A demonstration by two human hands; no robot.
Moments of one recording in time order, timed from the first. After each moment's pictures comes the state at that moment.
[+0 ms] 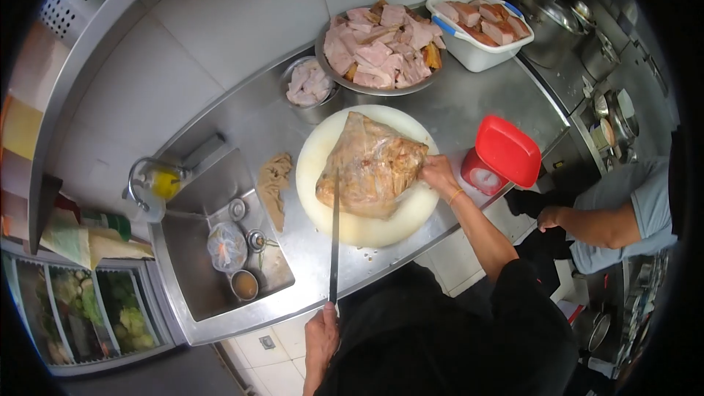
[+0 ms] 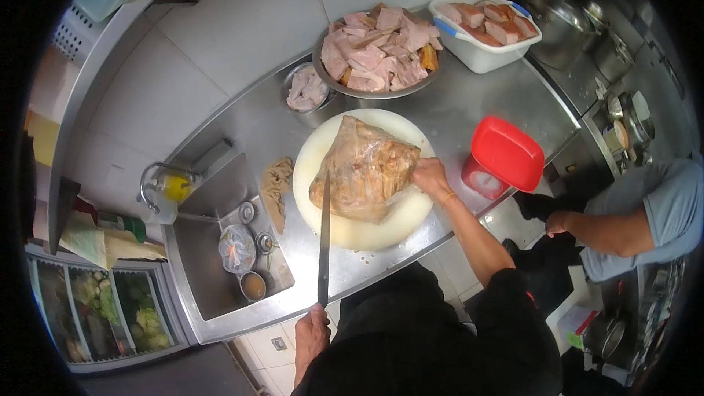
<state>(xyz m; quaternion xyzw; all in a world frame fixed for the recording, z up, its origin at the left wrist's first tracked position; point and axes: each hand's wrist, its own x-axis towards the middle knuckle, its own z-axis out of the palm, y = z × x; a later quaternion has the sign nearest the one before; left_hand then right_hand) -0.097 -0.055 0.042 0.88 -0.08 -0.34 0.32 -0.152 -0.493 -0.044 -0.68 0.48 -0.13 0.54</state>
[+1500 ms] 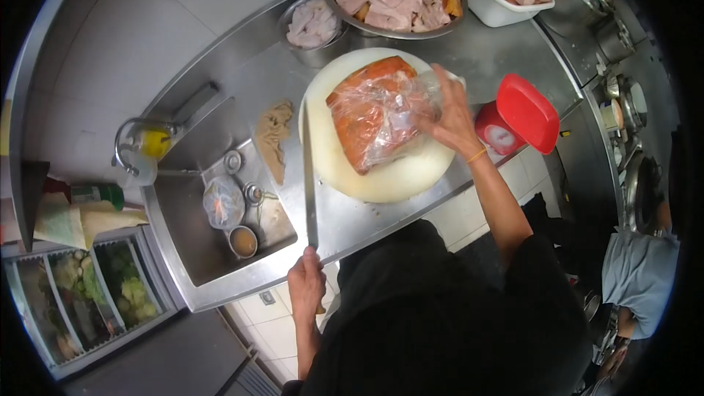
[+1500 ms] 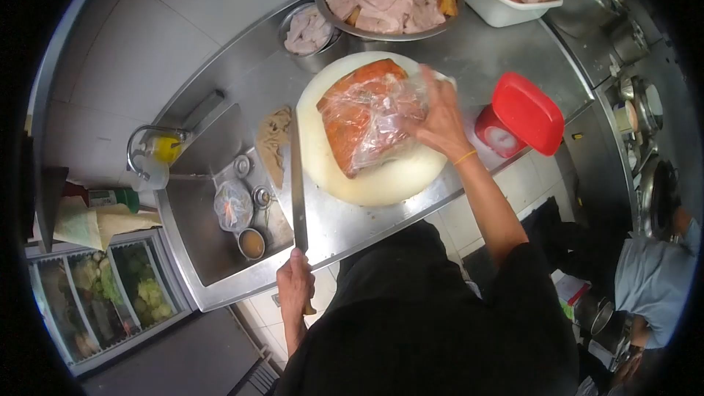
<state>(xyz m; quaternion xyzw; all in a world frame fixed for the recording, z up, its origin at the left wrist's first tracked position) -0.044 -0.062 0.053 0.82 0.02 -0.36 0.44 -0.132 -0.453 0.037 -0.85 0.34 -0.28 0.29</state>
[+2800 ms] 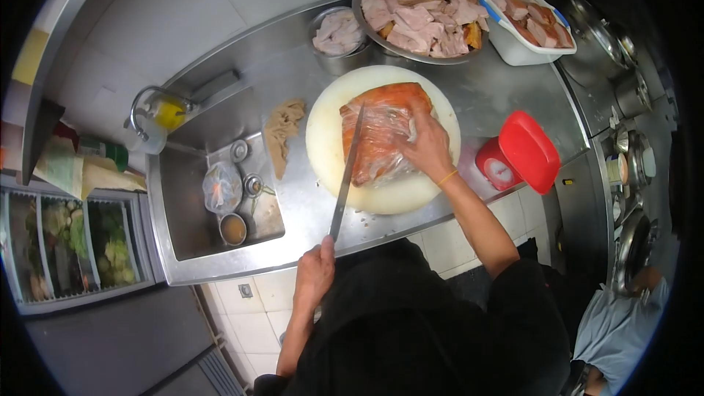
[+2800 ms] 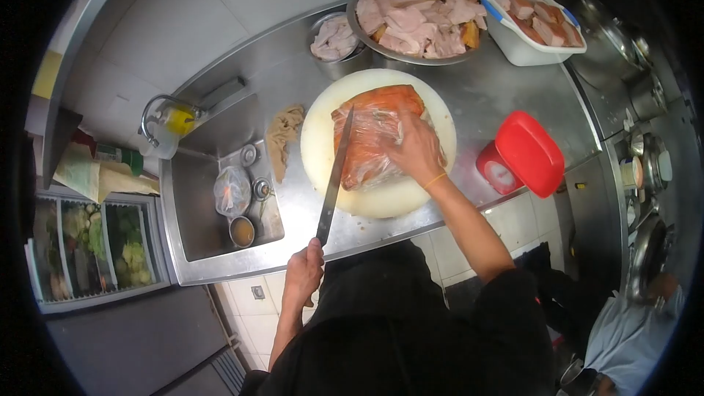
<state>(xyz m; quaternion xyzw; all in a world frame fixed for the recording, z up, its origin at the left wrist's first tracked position) -0.081 -0.110 0.043 0.89 -0.08 -0.32 0.32 -0.103 -0.435 0.005 -0.89 0.25 -0.29 0.25</state>
